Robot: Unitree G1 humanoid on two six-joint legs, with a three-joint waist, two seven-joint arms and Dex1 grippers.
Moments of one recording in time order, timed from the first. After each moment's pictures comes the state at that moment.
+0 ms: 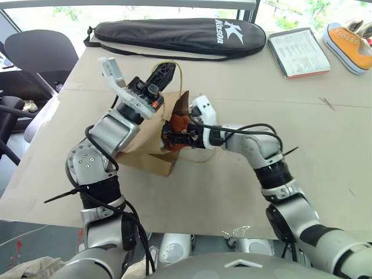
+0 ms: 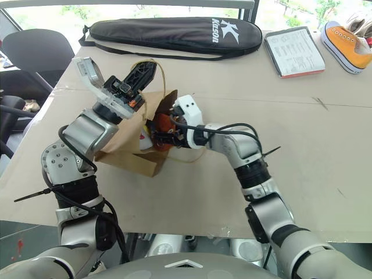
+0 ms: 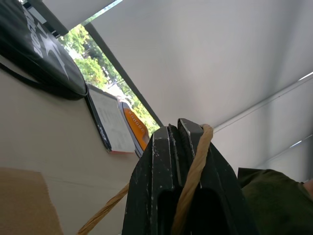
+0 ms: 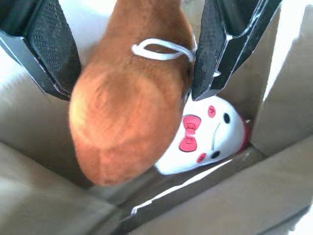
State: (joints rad) left arm -0.51 0.32 0.35 -0.16 -1.56 0.80 0.00; right arm -0.68 -0.02 0.21 0.02 0.46 1.01 0.52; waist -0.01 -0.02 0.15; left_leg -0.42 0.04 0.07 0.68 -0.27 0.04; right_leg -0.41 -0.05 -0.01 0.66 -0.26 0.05
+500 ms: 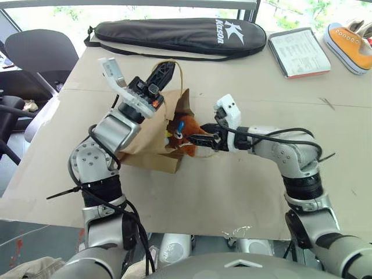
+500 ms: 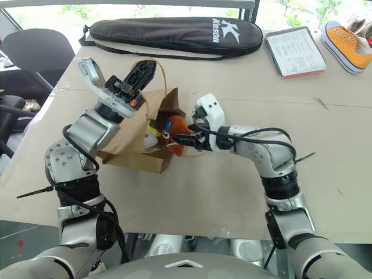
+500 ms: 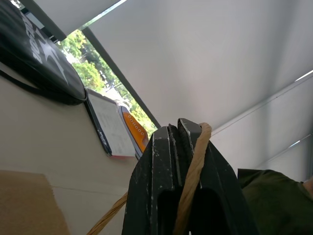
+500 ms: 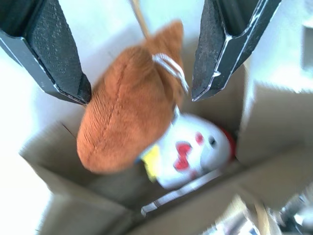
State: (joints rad) left arm -0.51 0.31 0.35 -0.13 -1.51 0.78 -0.06; right arm -0.55 -0.23 0.13 -0.31 0.53 1.21 0.46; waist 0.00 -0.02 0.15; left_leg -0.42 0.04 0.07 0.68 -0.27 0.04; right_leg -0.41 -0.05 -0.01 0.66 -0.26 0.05
